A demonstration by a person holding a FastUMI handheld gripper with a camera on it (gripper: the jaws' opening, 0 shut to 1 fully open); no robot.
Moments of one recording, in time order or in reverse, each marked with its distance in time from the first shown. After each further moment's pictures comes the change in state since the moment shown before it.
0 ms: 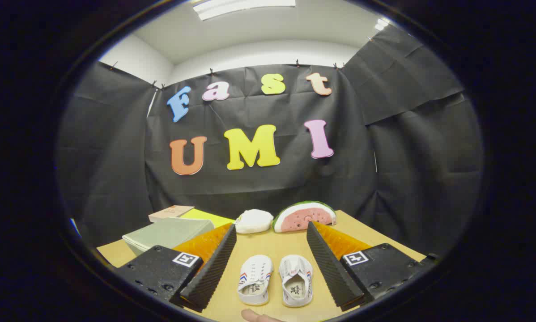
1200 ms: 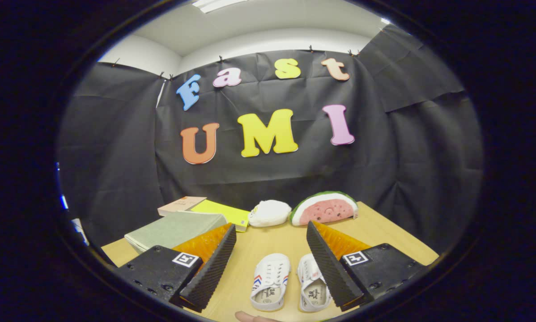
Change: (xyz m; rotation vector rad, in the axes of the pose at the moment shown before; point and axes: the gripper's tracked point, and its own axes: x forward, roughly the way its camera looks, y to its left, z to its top) arm 0.067 0.045 -0.021 0.000 0.134 0.138
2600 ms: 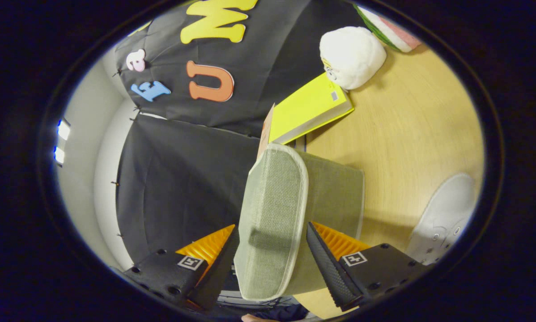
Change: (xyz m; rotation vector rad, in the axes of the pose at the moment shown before) arm 0.140 0.125 -0.076 0.800 0.939 0.864
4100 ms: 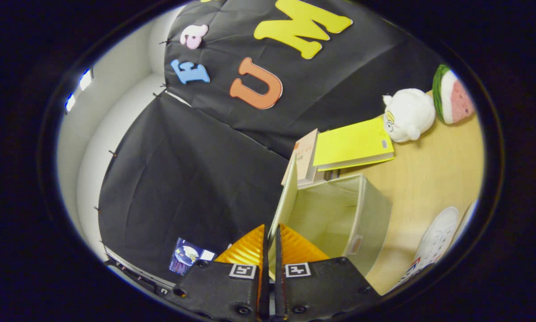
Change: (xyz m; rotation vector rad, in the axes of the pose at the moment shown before) arm -0.002 0.166 0.000 -0.273 -0.156 -0.115
